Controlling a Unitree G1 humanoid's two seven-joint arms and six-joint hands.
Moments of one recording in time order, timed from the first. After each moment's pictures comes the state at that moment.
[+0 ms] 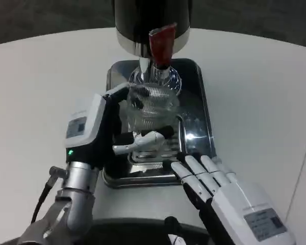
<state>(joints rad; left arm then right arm) -0.75 0.31 -0.24 1.01 0.68 -0.65 0.72 0.30 -0.25 0.33 -0.61 -1.11 -0.08 -0.03</state>
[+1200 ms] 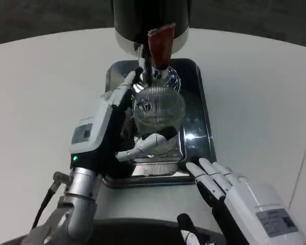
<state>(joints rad) -0.73 0.32 -0.31 1.00 0.63 -0.65 0.71 0.32 -0.23 0.28 -0.62 -1.07 -0.06 0.01</state>
